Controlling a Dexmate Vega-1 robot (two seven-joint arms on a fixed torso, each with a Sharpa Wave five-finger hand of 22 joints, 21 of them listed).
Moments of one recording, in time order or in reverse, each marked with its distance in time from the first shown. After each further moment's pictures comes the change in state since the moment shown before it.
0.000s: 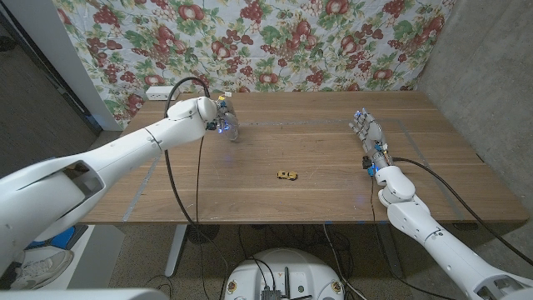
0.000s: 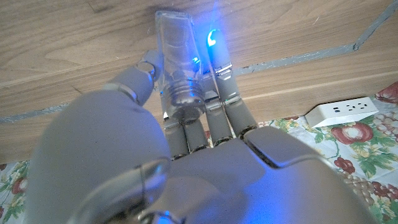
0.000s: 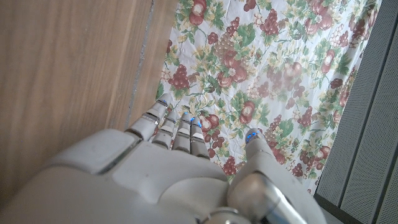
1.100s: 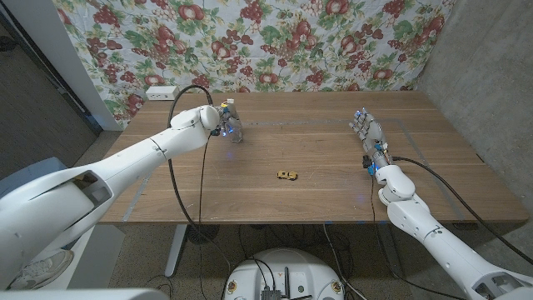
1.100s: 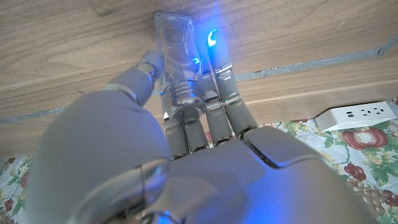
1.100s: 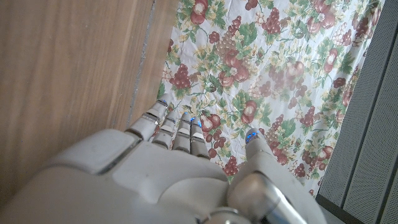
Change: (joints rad) left arm 0.050 -0.041 -0.037 0.057 0.024 -0.062 0.043; left_hand -0.004 0.004 0.004 -0.003 0.001 -0.047 -0.010 -0.011 -0.002 -0.033 -0.019 -0.005 -0.003 0.000 0.000 0.003 0.000 -0.009 0.008 0.011 -0.005; right arm 0.012 0.003 -0.001 0.017 0.005 -0.003 0.006; right_hand 0.000 0.000 0.000 0.000 0.000 0.004 -0.004 0.000 0.000 0.000 0.000 0.000 0.000 0.004 0.004 0.000 0.000 0.000 0.000 0.000 0.000
